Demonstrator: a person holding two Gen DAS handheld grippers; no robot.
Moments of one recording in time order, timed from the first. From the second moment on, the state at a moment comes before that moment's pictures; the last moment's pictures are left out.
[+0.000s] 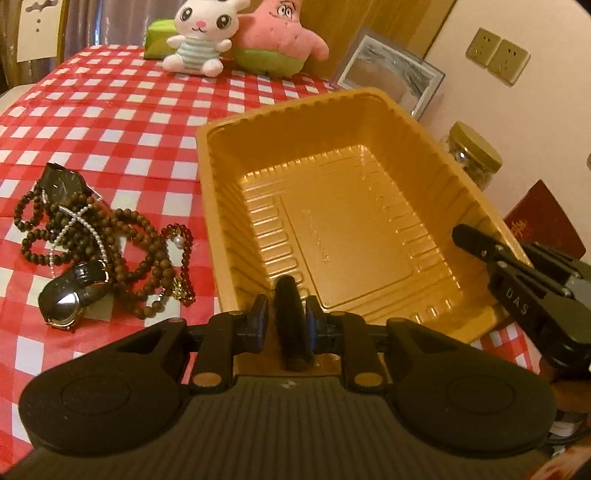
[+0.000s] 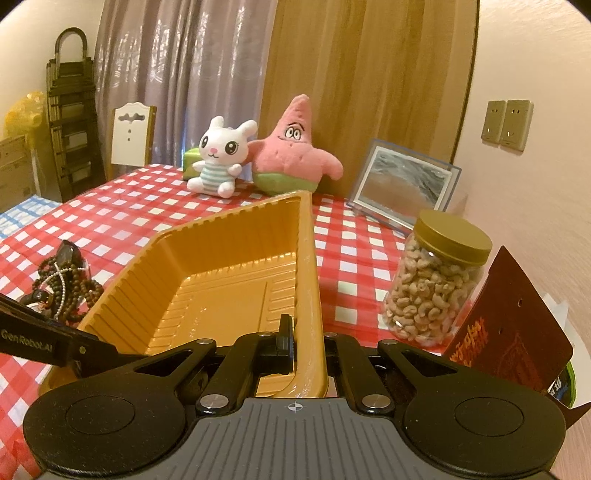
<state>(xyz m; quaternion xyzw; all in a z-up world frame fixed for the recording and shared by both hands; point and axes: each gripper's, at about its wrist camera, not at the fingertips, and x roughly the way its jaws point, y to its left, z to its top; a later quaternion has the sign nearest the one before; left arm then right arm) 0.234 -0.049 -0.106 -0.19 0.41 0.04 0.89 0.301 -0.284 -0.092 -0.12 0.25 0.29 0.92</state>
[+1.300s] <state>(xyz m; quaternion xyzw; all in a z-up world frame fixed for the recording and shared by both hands) 0.199 0.048 -0.123 0.01 0.42 0.02 0.91 0.292 -0.272 -0.089 -0.13 0.26 0.23 0.93</state>
